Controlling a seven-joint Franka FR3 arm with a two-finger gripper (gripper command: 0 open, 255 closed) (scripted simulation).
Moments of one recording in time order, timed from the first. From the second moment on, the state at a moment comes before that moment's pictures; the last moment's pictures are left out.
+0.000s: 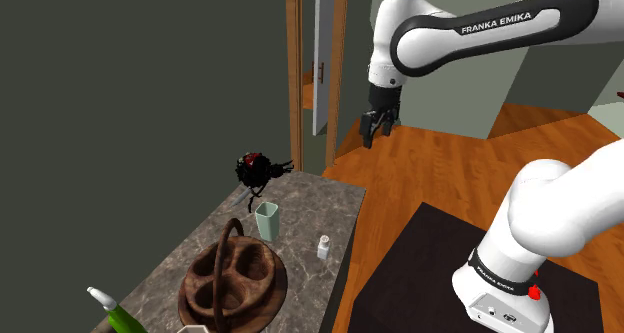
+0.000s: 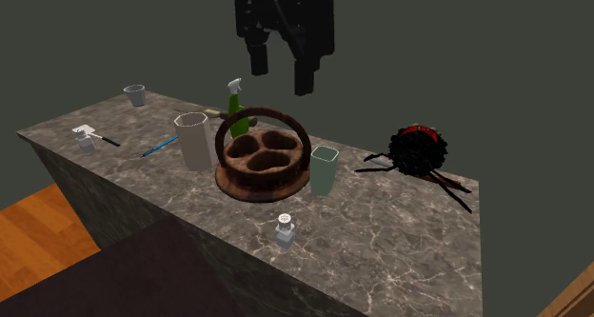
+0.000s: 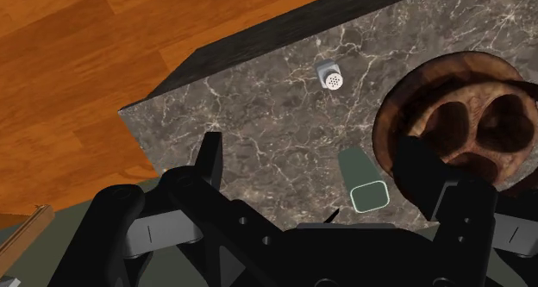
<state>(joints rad) 0.02 -0.57 0.01 -2.46 -0.01 1.88 0.11</state>
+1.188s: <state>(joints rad) 0.05 0.05 0.11 -2.34 -0.02 2.44 0.34</state>
